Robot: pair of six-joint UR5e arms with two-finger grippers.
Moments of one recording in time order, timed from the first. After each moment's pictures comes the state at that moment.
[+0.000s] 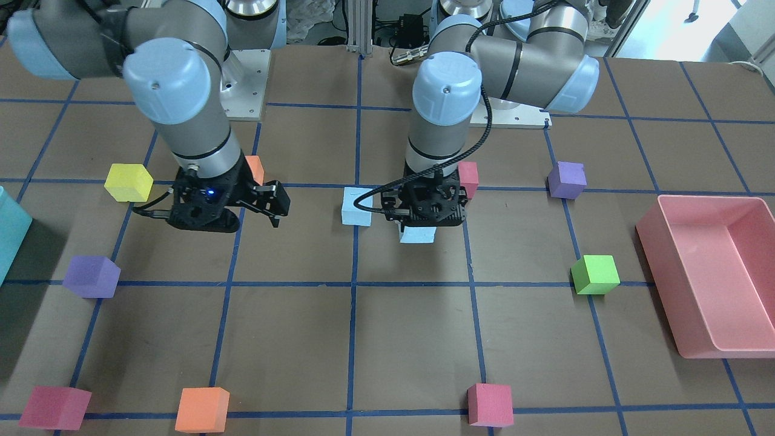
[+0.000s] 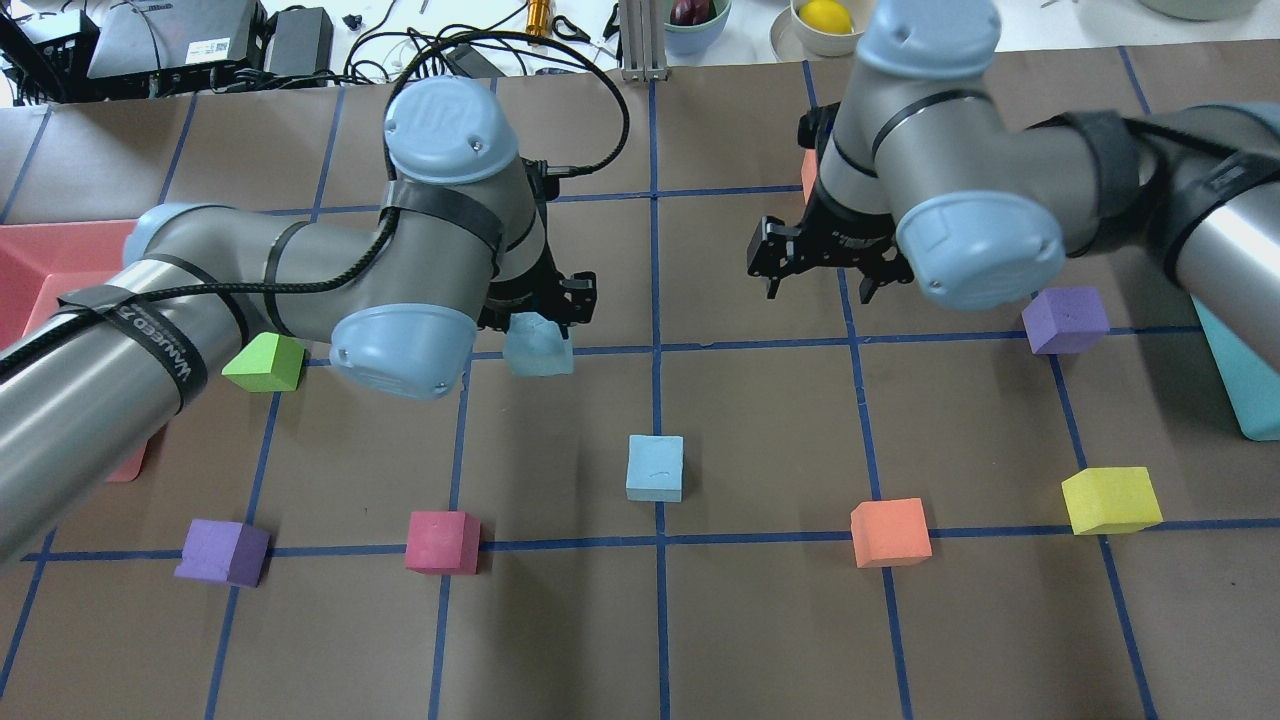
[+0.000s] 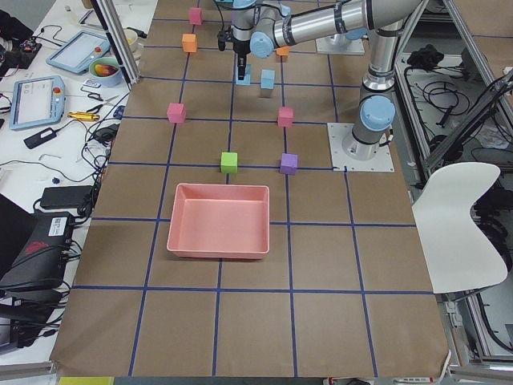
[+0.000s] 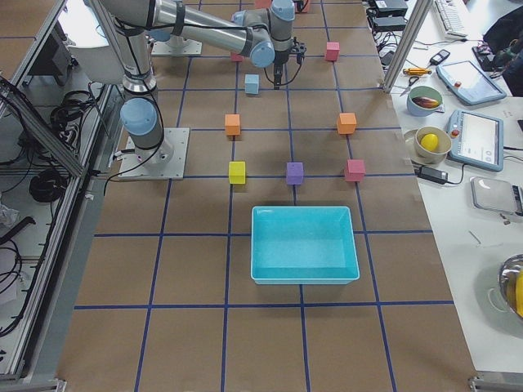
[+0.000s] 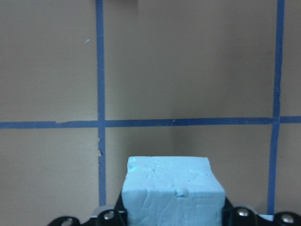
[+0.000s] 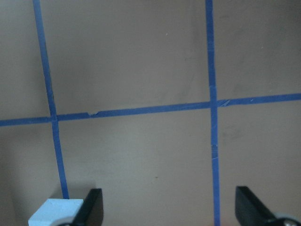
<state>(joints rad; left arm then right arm) -1.86 -1.78 -1.82 -1.06 1.60 -0.33 1.65 -1.42 1.70 -1.86 -1.52 0.17</state>
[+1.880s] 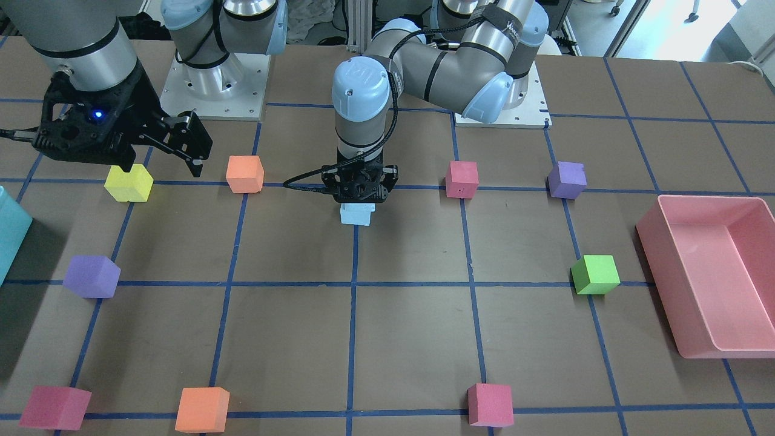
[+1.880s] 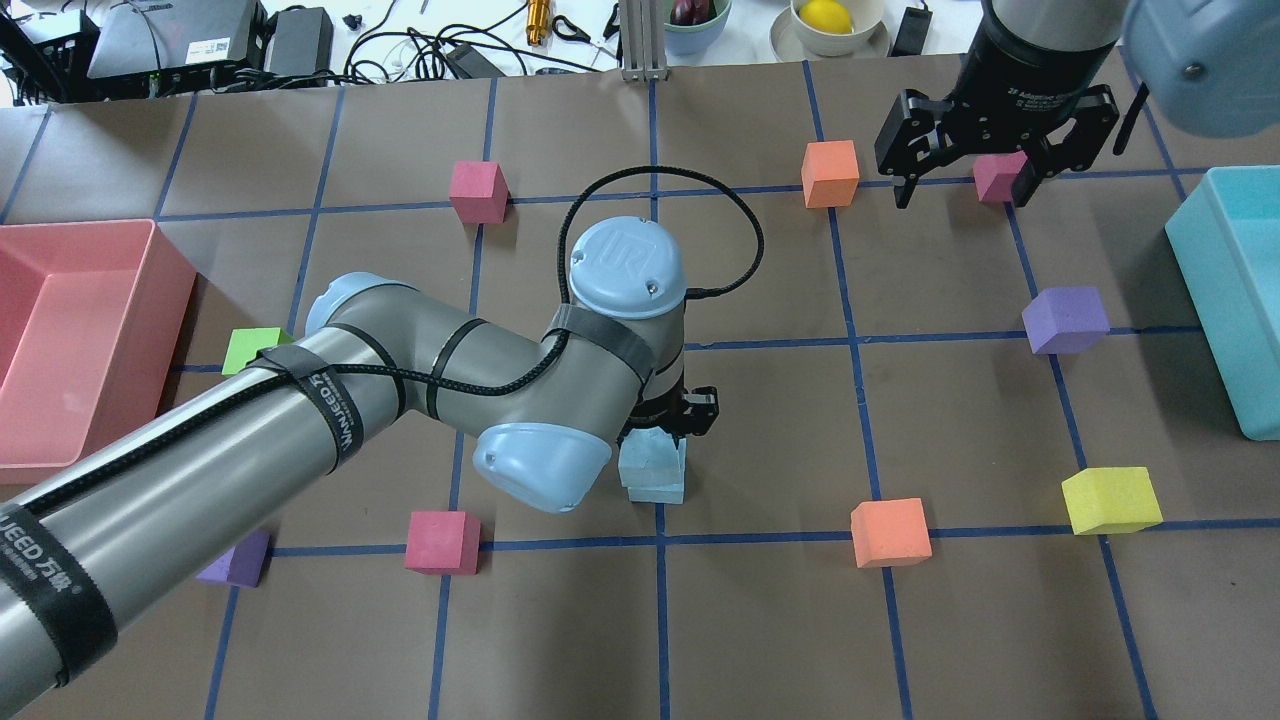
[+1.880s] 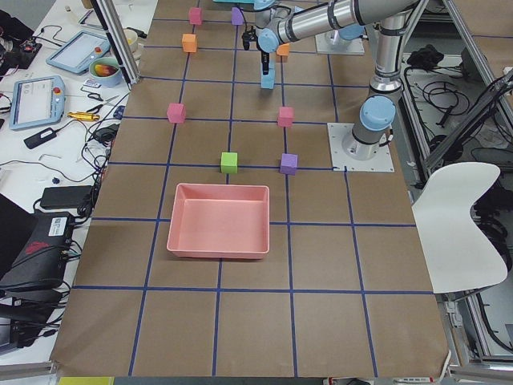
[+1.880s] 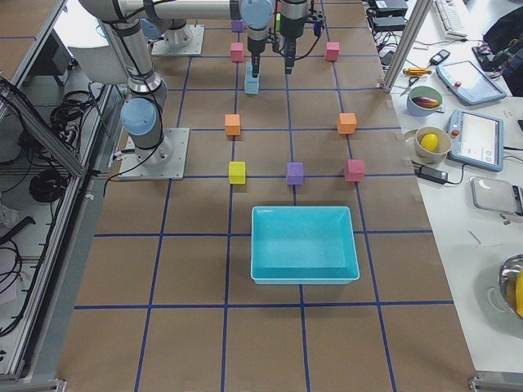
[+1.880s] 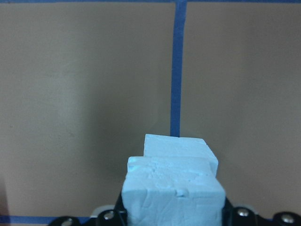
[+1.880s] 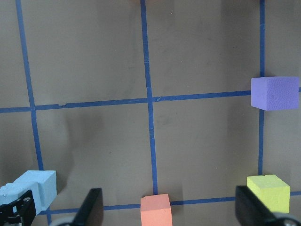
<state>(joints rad) -2.05 -1.84 -1.89 -1.04 1.53 -0.50 1.55 -1.52 1.51 -1.56 -1.59 0.04</state>
